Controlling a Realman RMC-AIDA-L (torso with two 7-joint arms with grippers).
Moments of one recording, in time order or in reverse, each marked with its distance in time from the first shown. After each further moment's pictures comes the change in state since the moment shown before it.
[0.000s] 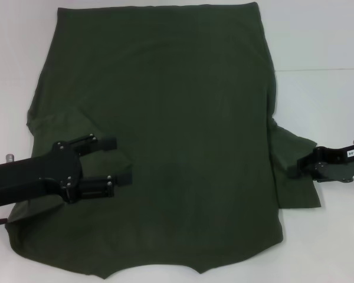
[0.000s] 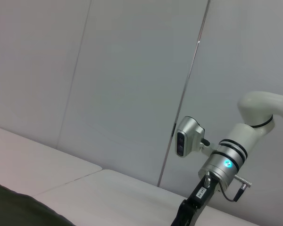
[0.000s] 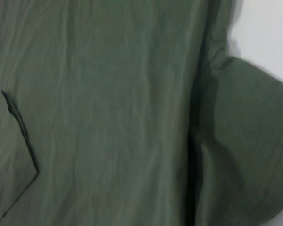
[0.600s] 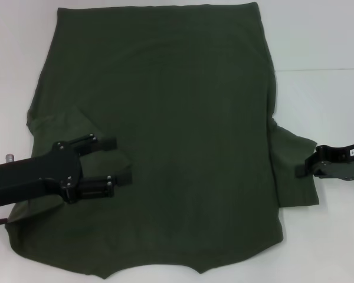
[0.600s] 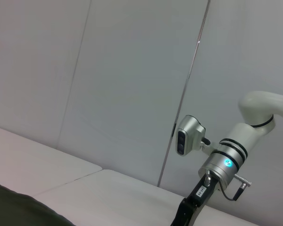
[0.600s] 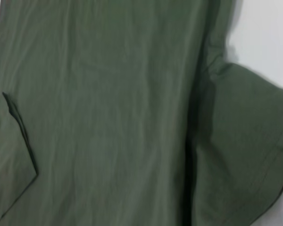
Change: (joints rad) left arm 0.000 0.000 0.000 0.000 0.000 0.000 0.000; right arm -0.006 -0.004 0.005 -0.007 0.003 -0.003 -0.019
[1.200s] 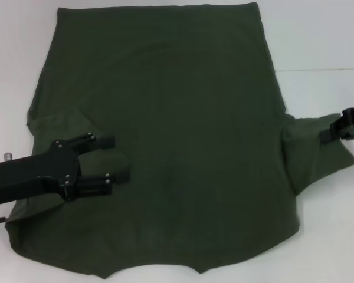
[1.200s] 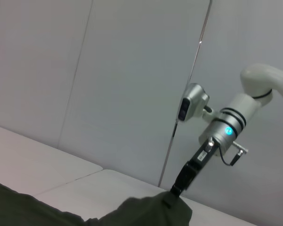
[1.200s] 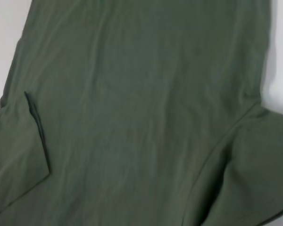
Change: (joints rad) left arm -0.002 0.005 -0.003 0.001 0.000 0.001 -0.011; right arm 0.049 -0.076 -0.008 -0.159 -0.040 -0.165 -0.011
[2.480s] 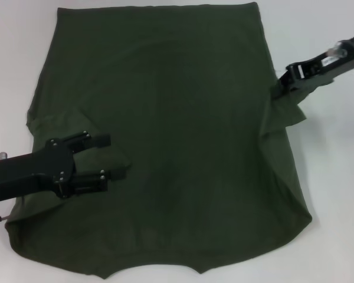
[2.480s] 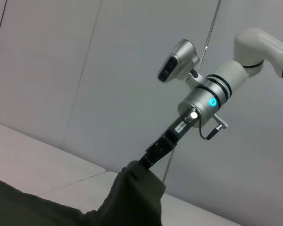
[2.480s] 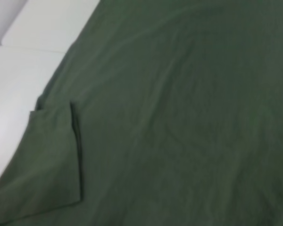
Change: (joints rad) left arm 0.007 0.004 -0.008 0.010 -0.008 0.009 -0.036; right arm 0.215 0.071 -0.038 -0.068 -0.093 0.044 0.003
